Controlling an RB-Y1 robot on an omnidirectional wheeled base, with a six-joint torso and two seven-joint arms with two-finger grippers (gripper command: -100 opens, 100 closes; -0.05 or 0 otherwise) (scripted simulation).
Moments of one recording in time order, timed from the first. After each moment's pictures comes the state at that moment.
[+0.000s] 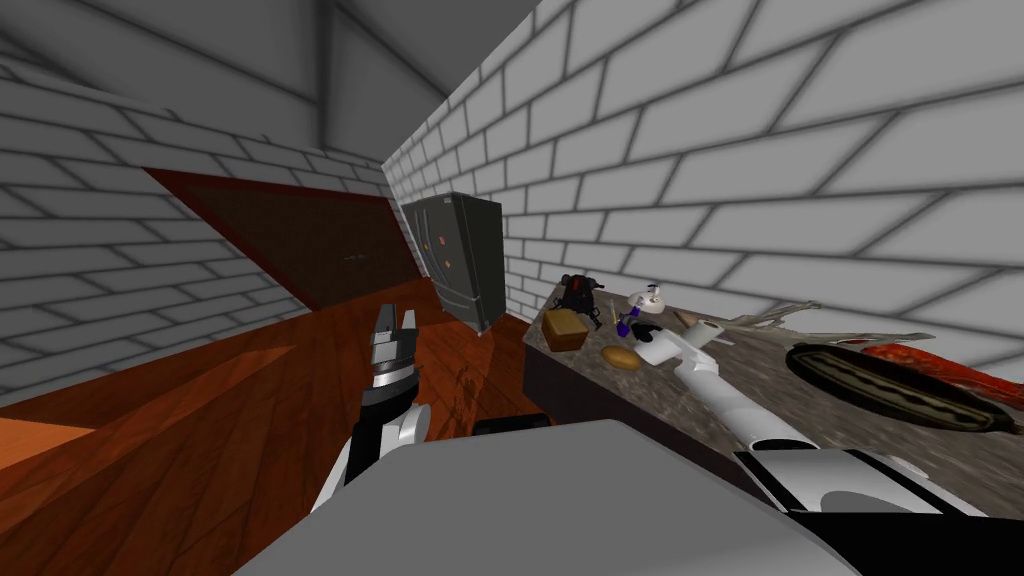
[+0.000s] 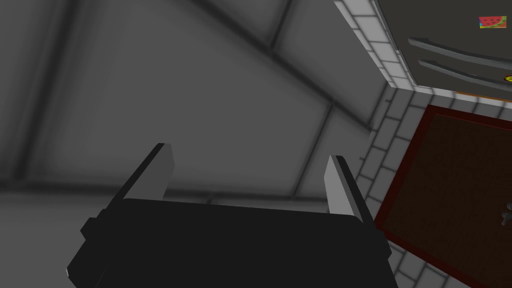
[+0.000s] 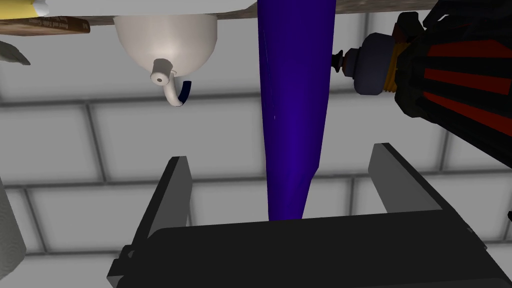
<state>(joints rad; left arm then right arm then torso) 0.50 -0.03 0.02 -2.22 -0.02 -0.58 -0.15 -0.05 -0.85 -0.07 -1.25 0.27 0.46 0.37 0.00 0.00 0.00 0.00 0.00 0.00</state>
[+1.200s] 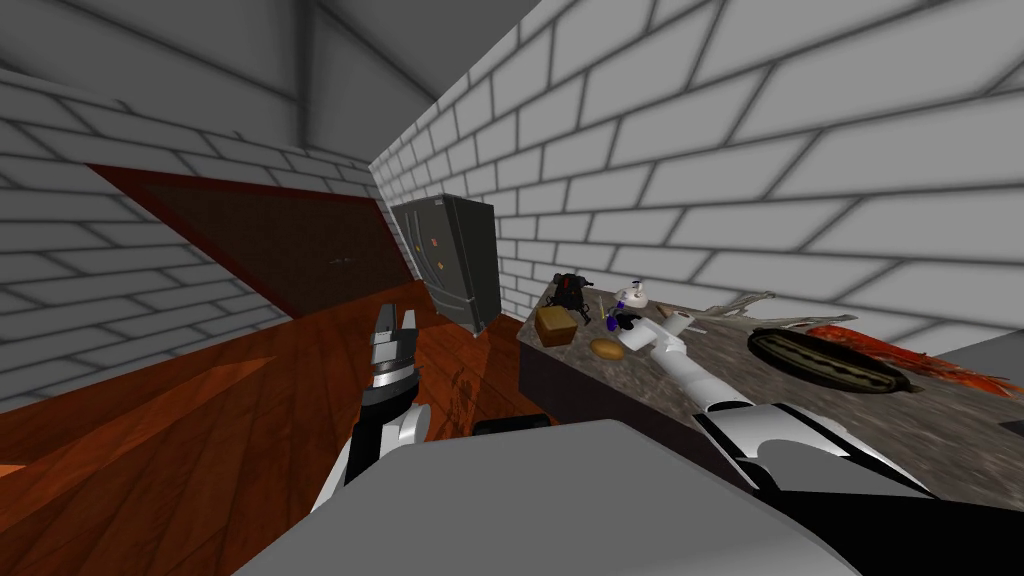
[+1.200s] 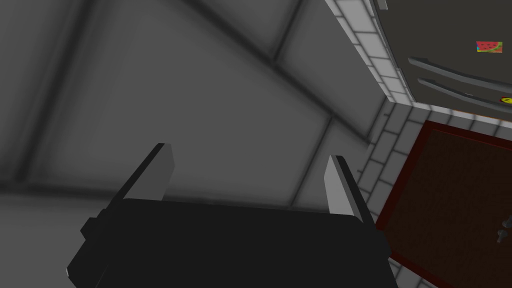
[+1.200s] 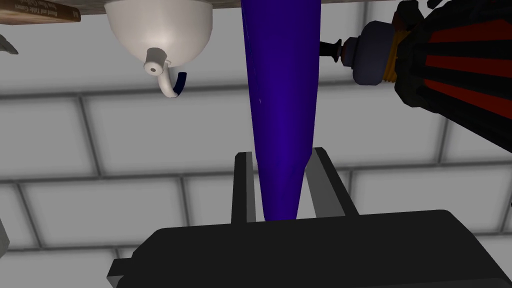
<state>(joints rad) 0.50 -0.03 0.02 -2.22 -0.02 -0.58 -0.15 -0.23 -0.82 0.03 -1.12 0.29 0.45 0.40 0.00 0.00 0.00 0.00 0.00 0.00</state>
